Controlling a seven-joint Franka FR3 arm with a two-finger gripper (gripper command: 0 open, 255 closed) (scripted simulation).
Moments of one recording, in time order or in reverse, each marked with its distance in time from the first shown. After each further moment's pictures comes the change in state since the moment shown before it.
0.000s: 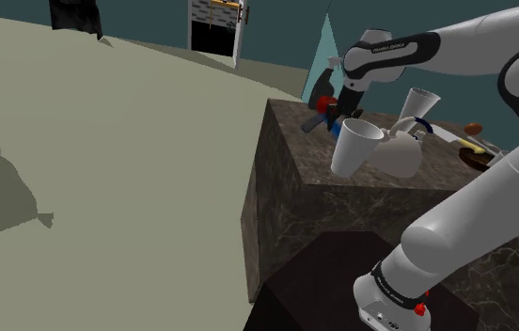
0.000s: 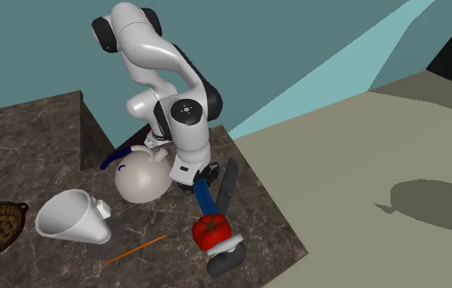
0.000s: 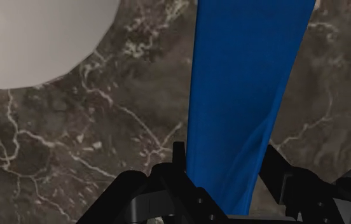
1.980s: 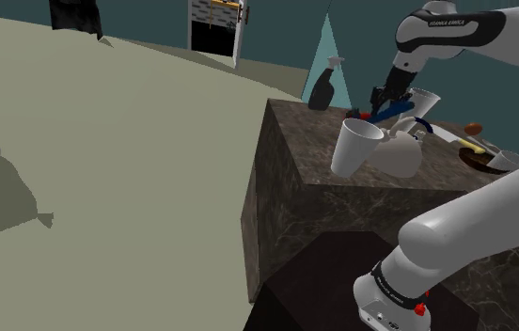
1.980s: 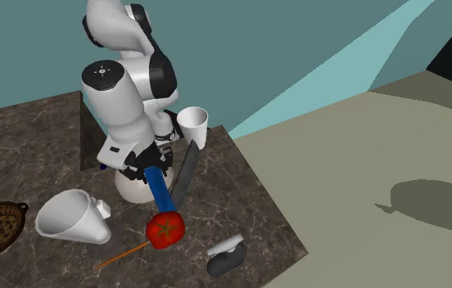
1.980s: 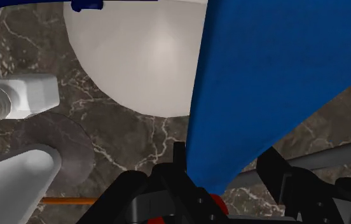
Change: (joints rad) arm -0.093 -0.156 -0.116 0.098 -0.067 -0.241 -0.193
